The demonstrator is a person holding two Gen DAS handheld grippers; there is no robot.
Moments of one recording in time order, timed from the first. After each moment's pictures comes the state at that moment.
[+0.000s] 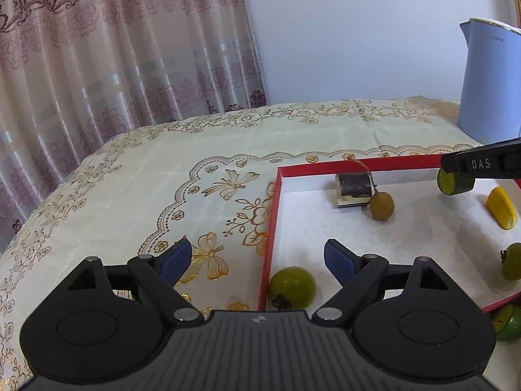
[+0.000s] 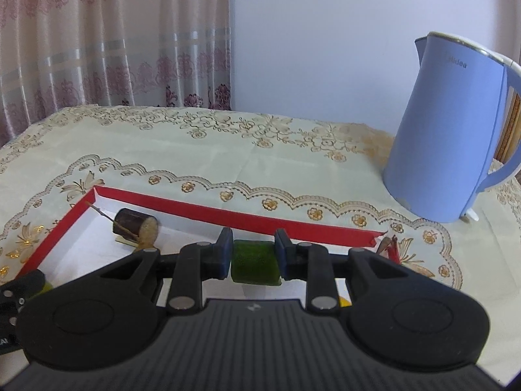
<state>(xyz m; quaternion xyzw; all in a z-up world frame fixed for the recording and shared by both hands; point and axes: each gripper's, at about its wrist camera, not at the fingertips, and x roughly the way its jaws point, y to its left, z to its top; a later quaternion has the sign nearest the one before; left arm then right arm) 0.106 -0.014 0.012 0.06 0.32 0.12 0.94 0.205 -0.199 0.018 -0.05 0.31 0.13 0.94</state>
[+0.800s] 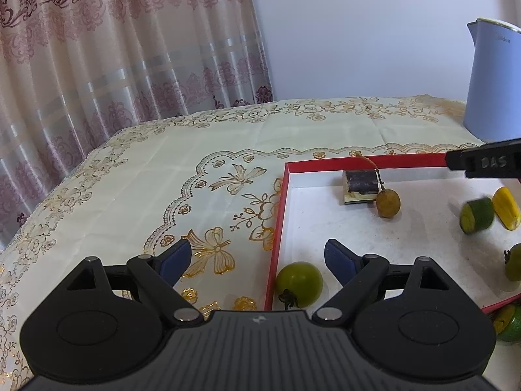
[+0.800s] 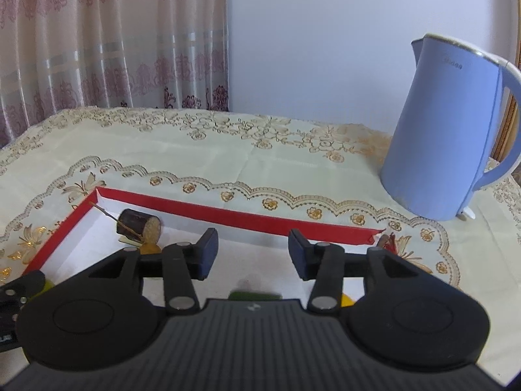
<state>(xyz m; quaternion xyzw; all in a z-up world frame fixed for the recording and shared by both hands) 0.104 -0.012 0.012 0.05 0.32 0.13 0.94 0.190 -0.200 0.029 -0.04 0.30 0.12 0.95</state>
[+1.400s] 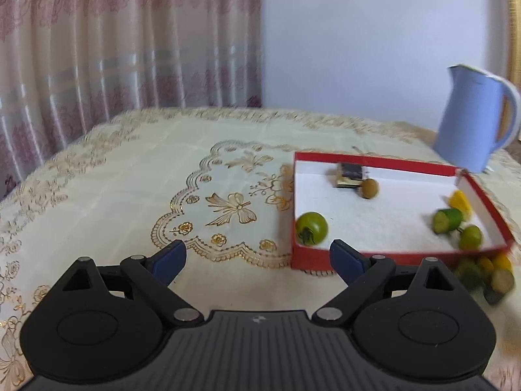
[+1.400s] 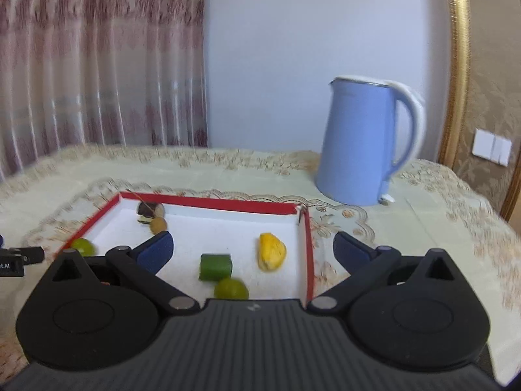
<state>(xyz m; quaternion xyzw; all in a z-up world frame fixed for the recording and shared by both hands) 0.002 0.029 0.022 -0.02 0.28 0.08 0.96 0.018 -0.283 0.054 0.01 0.21 0.09 0.97</state>
